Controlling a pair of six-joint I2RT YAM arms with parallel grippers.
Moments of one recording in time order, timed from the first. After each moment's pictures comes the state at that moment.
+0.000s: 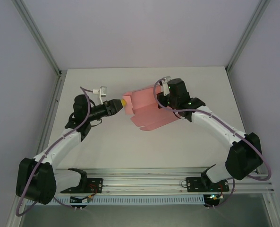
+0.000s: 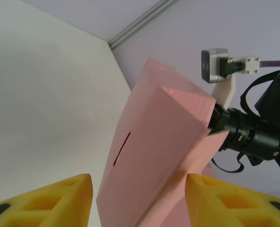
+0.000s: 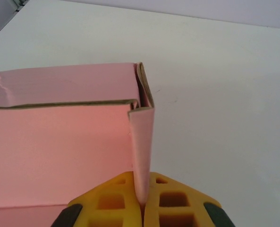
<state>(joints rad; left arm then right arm) -0.27 1.19 0.71 0.29 0.77 -0.79 0.56 1.44 1.18 -0.34 0.01 0.15</state>
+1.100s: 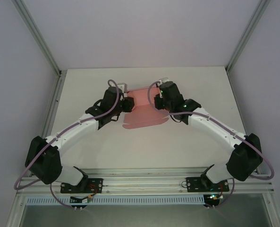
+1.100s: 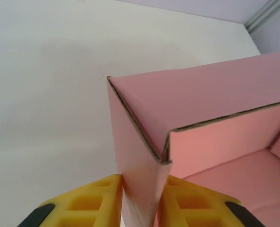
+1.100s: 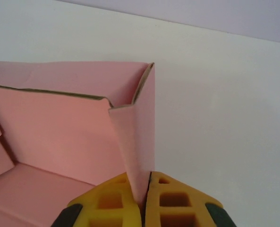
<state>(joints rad) -0.60 1.43 1.07 -0.21 -0.07 -0.48 0.69 1.43 1.23 -0.44 0.26 0.18</state>
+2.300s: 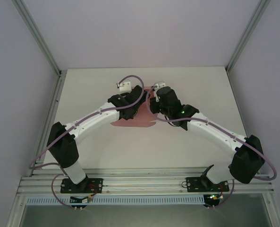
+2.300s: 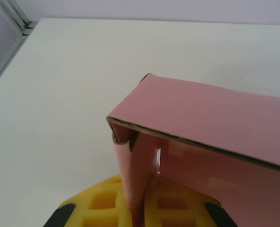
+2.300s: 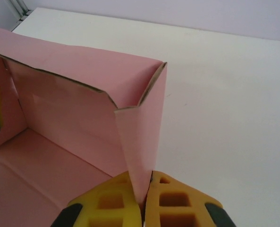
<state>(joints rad) -0.78 1.69 1.48 -0.78 -0.83 -0.71 0.76 1.40 1.14 -0.32 0.23 0.23</state>
